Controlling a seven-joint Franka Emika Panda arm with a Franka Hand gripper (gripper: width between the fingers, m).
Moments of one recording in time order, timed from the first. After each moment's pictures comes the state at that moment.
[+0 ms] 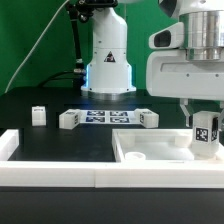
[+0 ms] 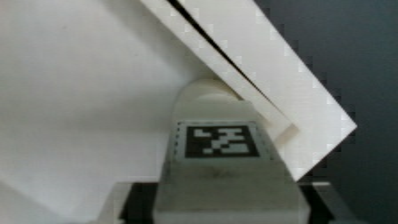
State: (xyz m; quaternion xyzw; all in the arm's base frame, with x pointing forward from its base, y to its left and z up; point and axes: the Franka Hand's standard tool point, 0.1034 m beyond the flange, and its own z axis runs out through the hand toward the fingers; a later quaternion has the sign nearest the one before) arm 0.617 0.117 0.074 -0.89 0.46 -0.05 0.06
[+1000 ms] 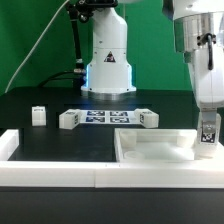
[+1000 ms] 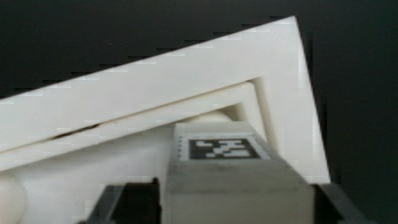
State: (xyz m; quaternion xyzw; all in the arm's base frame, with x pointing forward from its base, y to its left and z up) arm 0.615 0.120 0.072 -0.61 0.79 -0.01 0.09
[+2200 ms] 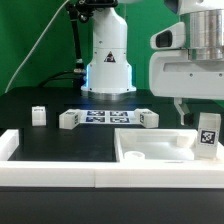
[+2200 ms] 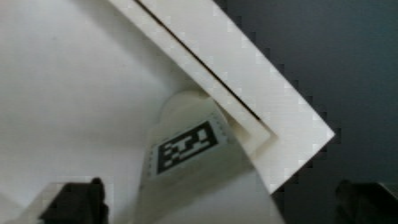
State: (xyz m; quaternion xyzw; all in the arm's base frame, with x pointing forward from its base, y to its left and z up) arm 0.622 0.120 0.077 -0.94 0.34 -0.03 0.05
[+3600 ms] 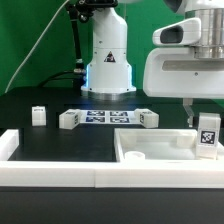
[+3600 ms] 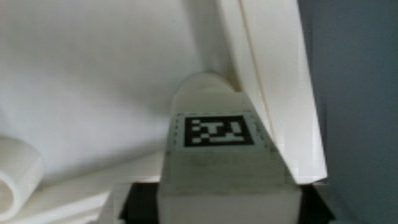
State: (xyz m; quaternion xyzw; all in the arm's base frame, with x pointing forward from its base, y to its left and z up) arm 0.622 0.119 0.078 -0.98 0.18 -0.04 0.02
